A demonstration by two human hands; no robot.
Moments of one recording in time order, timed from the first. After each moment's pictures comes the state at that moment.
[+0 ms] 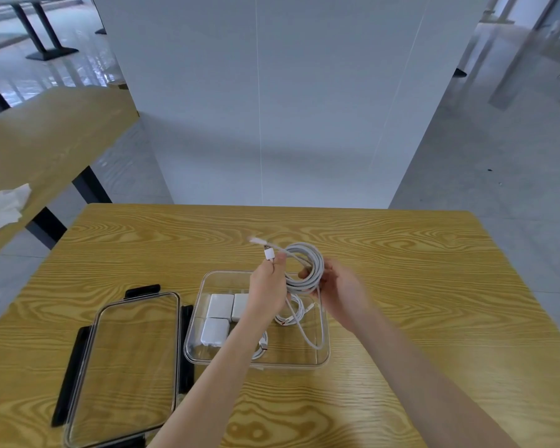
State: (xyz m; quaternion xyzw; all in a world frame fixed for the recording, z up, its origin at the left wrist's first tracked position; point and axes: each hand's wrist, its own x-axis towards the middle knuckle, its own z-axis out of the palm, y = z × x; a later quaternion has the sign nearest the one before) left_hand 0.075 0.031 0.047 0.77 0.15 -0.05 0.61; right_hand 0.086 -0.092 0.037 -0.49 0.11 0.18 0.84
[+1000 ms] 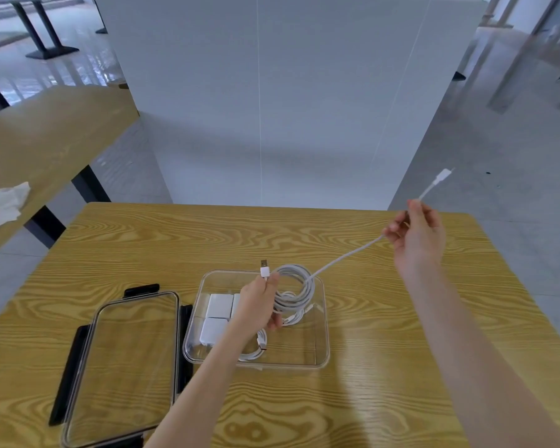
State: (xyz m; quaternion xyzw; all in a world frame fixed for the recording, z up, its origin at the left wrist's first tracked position) left_hand 0.062 0.056 0.019 0.81 0.11 -0.14 0.55; right_hand 0.131 -0.164 0.091 -0.48 0.20 -0.17 0.84
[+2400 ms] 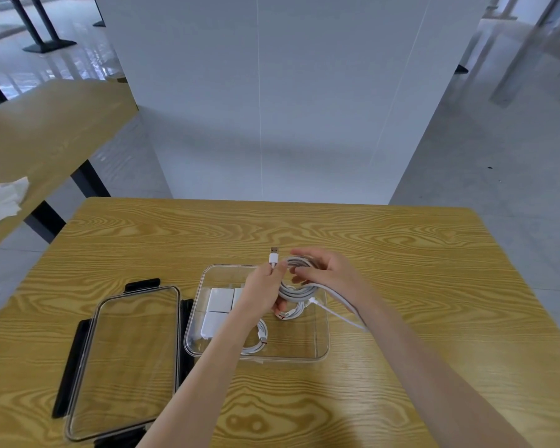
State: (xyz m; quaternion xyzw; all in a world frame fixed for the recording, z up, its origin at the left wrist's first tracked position) left_hand 0.071 0.047 0.034 0.78 0.12 -0.15 0.59; right_hand 0.094 -0.101 0.040 -0.77 -0.08 0.19 0.61
